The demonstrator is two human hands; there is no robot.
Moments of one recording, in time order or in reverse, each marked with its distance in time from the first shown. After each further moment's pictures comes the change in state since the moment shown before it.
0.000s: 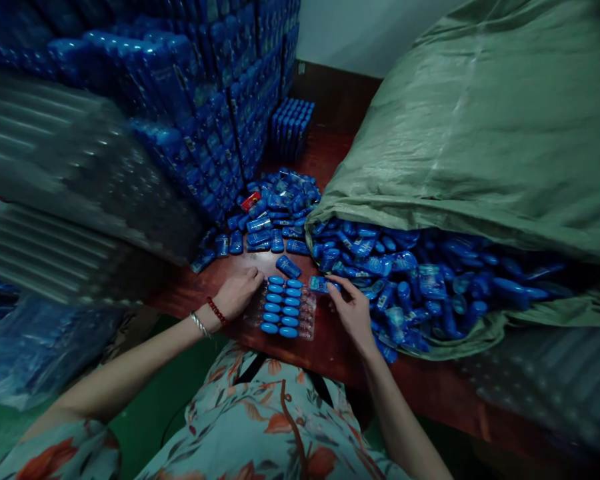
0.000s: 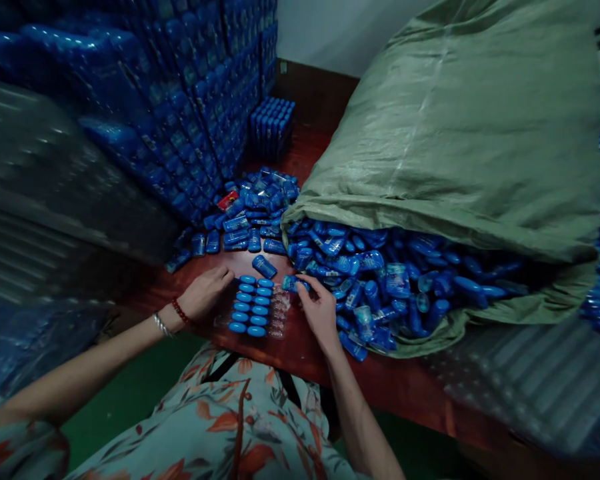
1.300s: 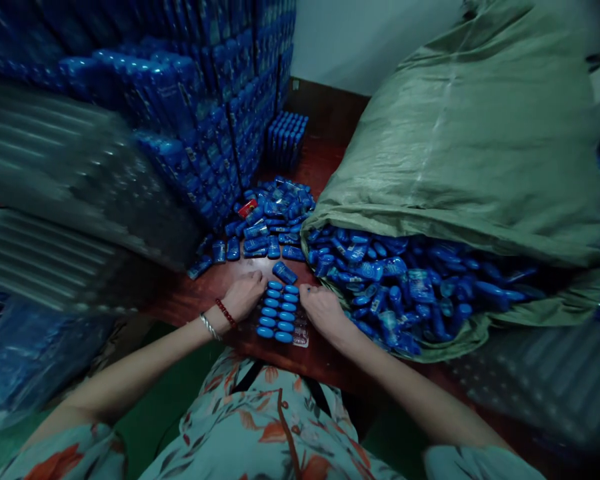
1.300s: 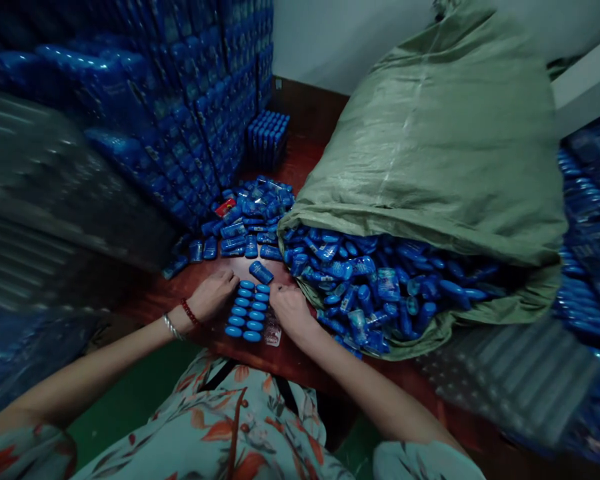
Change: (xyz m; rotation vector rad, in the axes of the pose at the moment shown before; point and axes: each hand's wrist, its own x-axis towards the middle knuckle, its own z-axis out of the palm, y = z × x) left_hand 0.015 0.018 -0.008 0.131 -0.061 0.003; right_hand 0.010 -0.059 0.030 -1.324 -0.551 -0.300
